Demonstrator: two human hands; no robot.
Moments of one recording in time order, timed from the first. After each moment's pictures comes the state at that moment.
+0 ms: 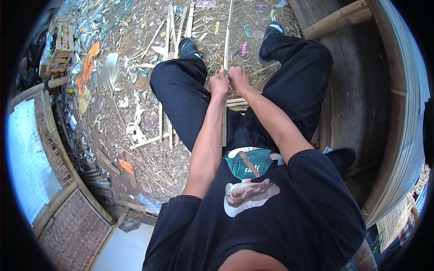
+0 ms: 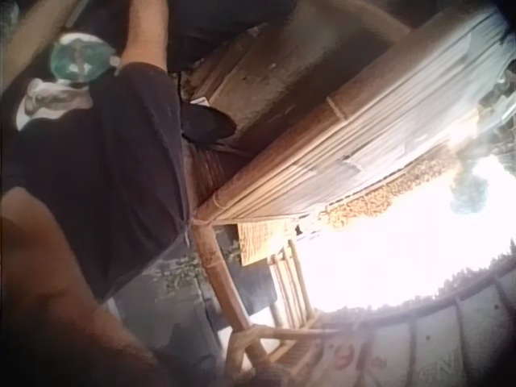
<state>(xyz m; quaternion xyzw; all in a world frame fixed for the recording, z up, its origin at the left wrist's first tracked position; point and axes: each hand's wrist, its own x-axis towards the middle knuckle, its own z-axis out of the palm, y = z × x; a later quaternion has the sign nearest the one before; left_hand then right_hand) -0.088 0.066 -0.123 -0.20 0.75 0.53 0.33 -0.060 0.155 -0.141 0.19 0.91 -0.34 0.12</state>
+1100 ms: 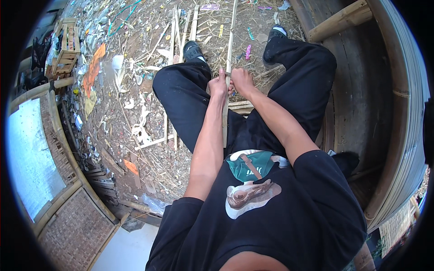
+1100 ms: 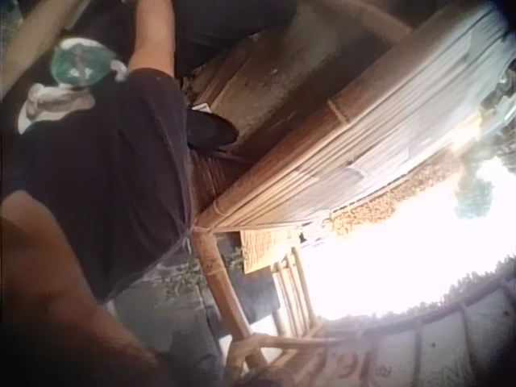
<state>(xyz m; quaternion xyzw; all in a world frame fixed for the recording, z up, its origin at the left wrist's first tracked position) -0.099 0.057 -0.124 -0.24 0.64 0.65 0.35 -0.071 0.160 -0.149 0.18 0.92 -0.31 0.13</state>
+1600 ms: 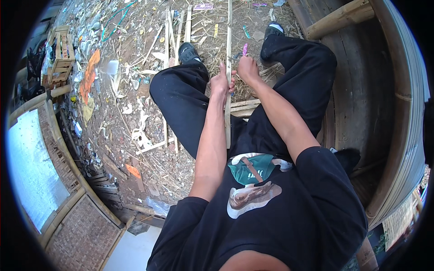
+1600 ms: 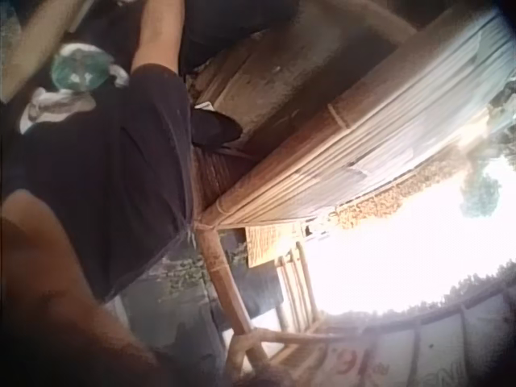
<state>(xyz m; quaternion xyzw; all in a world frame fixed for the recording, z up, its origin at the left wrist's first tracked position) -0.108 0.079 -0.104 -0.21 0.64 0.60 0.42 -0.091 0.199 -0.160 0.30 0.89 -0.32 0.11</state>
